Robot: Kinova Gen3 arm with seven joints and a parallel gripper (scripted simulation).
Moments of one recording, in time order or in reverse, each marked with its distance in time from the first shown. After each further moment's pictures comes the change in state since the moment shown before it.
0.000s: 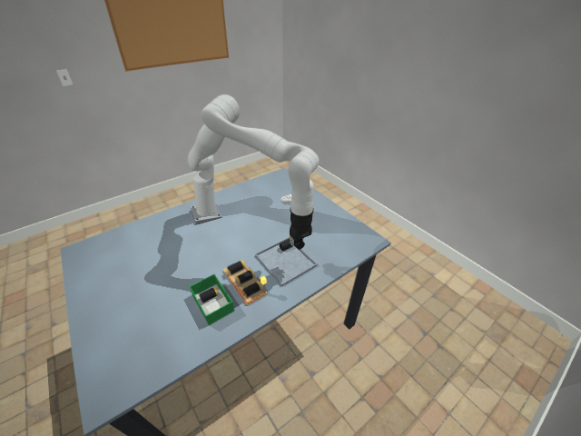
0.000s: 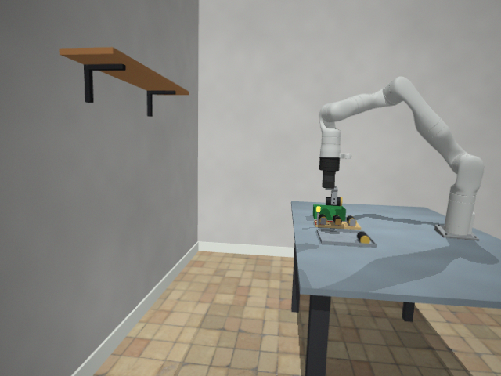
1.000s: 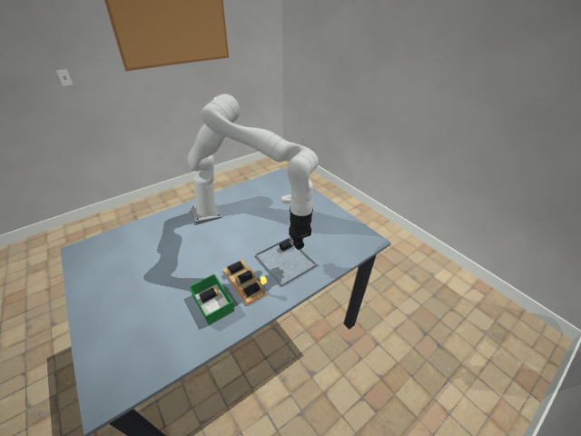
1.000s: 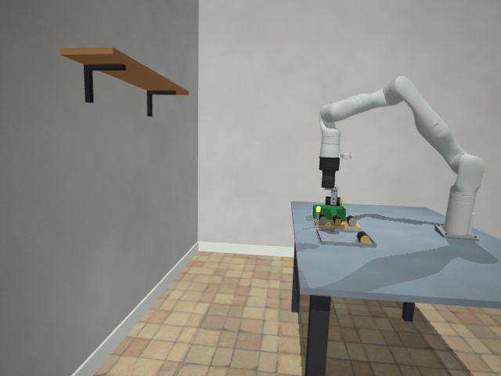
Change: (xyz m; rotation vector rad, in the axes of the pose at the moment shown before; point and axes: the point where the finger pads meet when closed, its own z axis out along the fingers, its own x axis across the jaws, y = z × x) arm 0.000 0.000 0.000 0.000 0.000 0.092
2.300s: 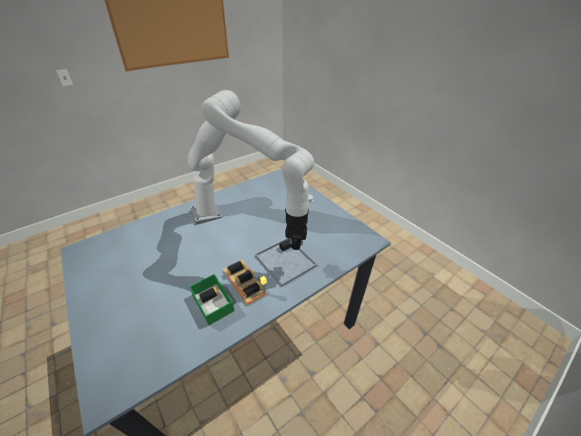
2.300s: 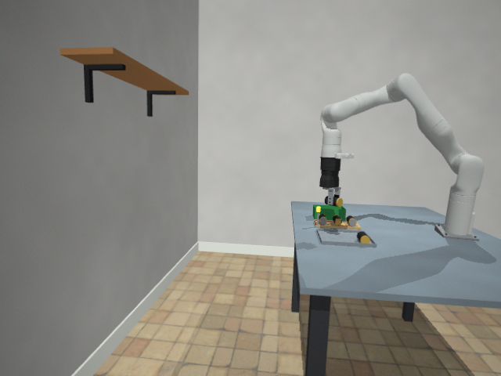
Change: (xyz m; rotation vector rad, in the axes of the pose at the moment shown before) arm 0.000 0.000 0.001 0.002 0.001 0.579
